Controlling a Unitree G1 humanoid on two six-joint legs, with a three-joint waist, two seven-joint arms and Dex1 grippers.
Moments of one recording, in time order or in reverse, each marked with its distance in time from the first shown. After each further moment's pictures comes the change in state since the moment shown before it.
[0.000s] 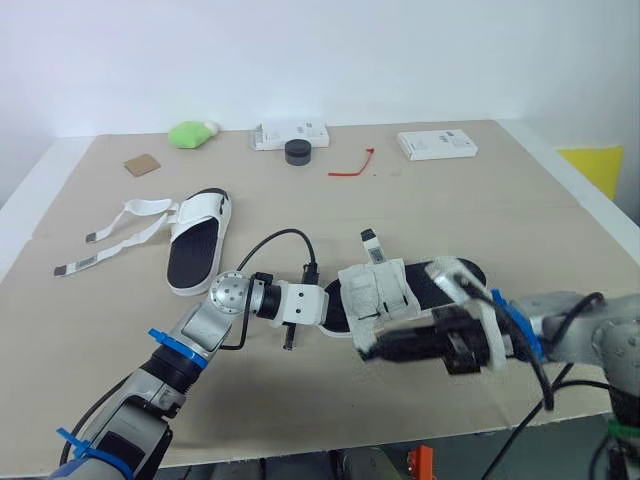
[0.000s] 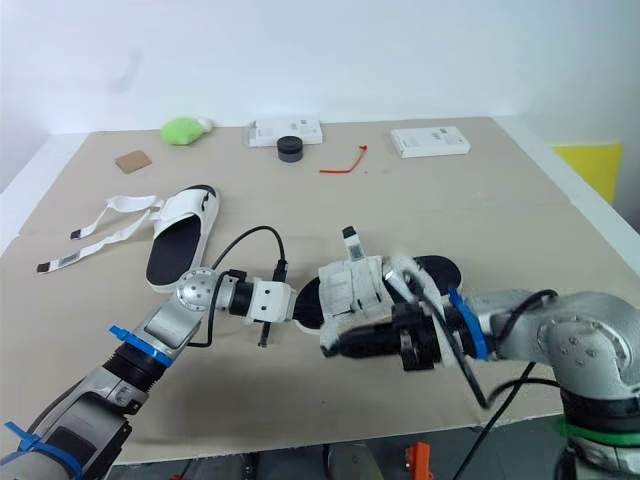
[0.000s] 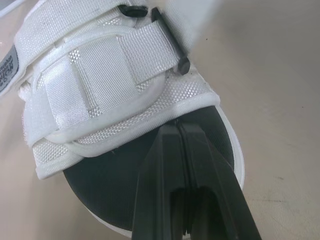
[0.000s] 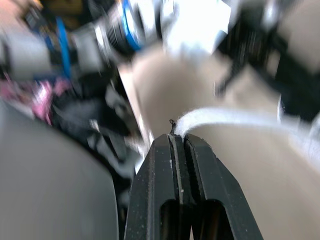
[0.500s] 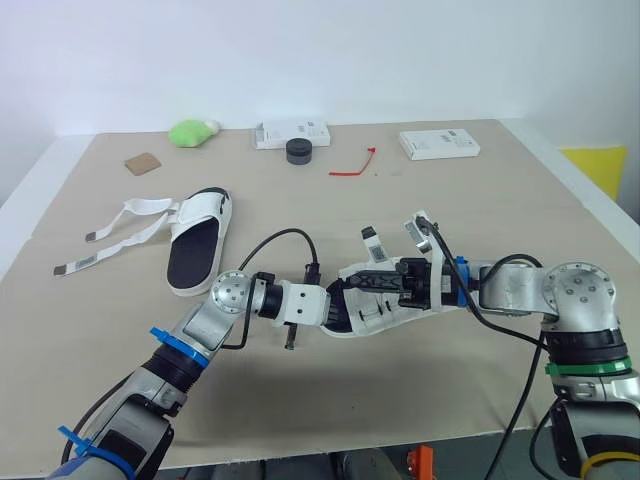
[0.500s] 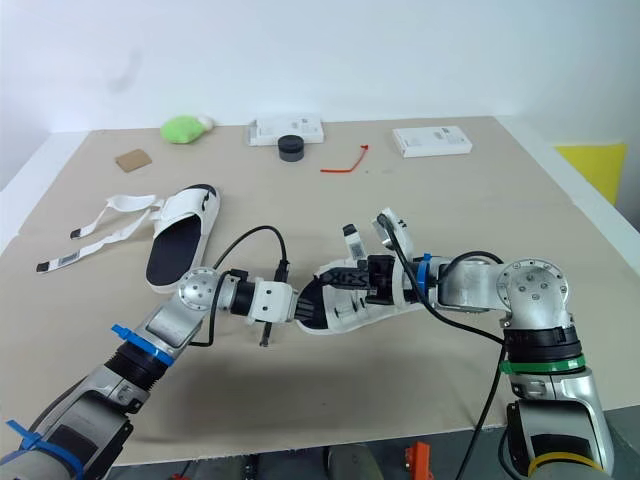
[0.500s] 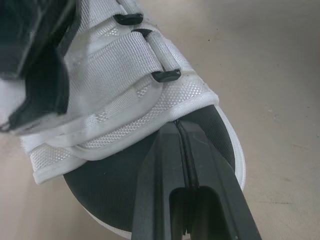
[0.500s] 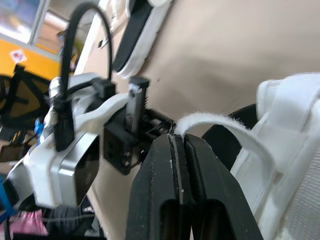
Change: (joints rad) left arm -0.008 -0.001 -0.003 0.010 -0.001 -0.010 0.001; right arm -0.178 0.183 0.161 0.433 0.305 -0.093 -0.785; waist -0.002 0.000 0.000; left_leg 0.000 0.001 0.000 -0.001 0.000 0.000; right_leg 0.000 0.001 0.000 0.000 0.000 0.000
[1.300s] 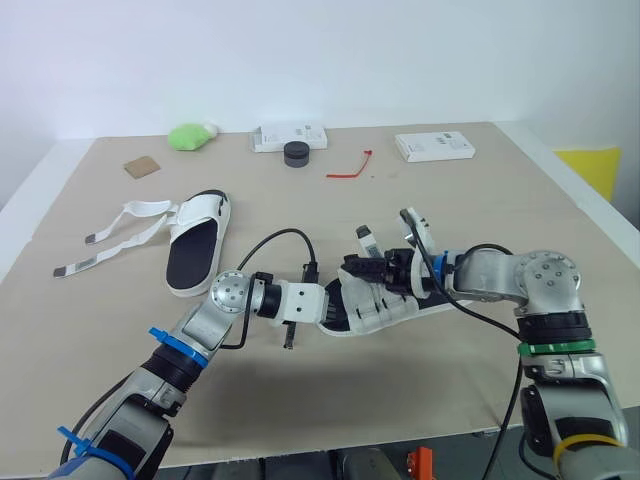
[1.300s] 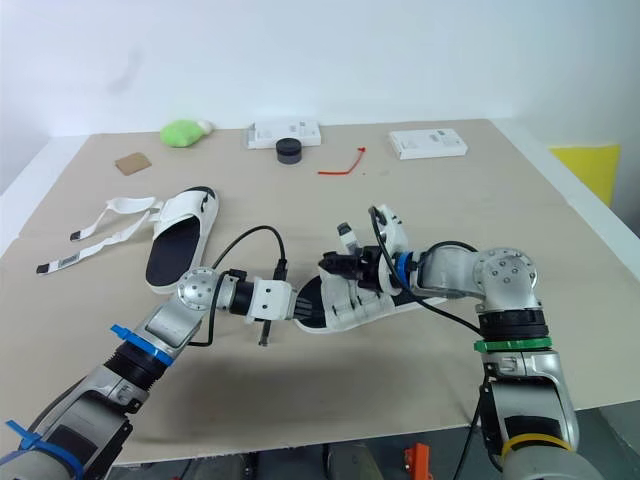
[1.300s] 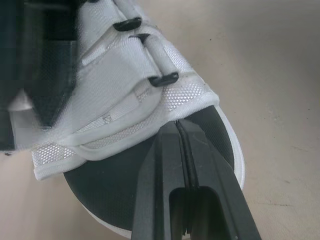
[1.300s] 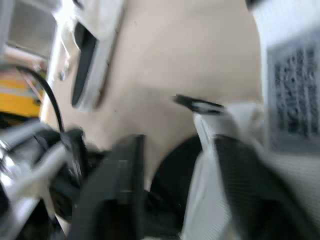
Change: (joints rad) left arm 0.002 0.001 0.001 -0.002 0.005 0.020 0.015; right arm -0.096 0.120 -0.050 0.207 -0.141 -0.019 -0.094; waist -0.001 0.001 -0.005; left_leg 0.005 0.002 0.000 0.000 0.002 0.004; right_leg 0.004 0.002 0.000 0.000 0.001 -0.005
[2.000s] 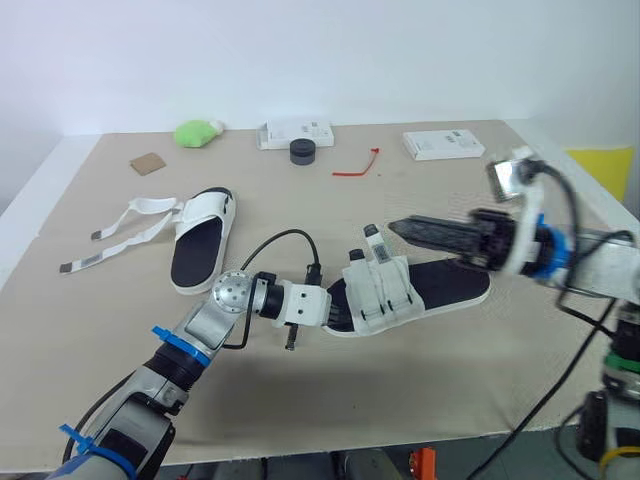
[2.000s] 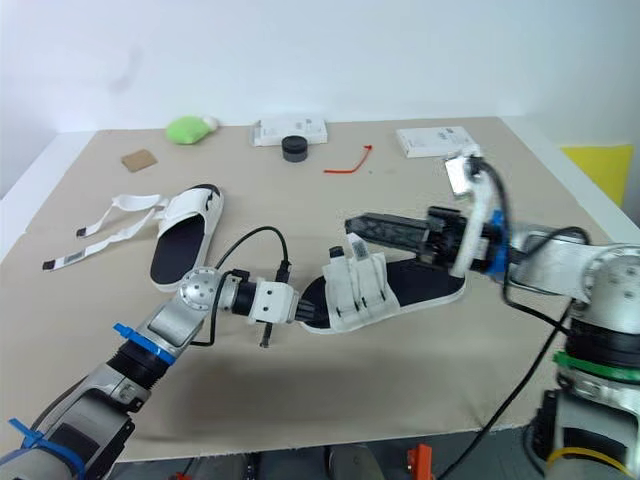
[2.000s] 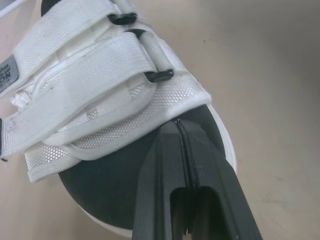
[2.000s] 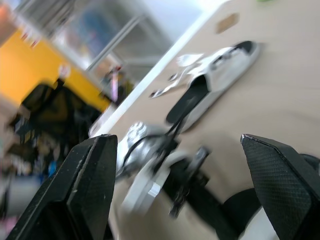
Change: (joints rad) left arm -0.011 -0.034 0.008 0.033 -0.039 -0.033 -0.021; right arm 0.199 -0.360 -0.246 -0.437 -0.077 0.034 0.705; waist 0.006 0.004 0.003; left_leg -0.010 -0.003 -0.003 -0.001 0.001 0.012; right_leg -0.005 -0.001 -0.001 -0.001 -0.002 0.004
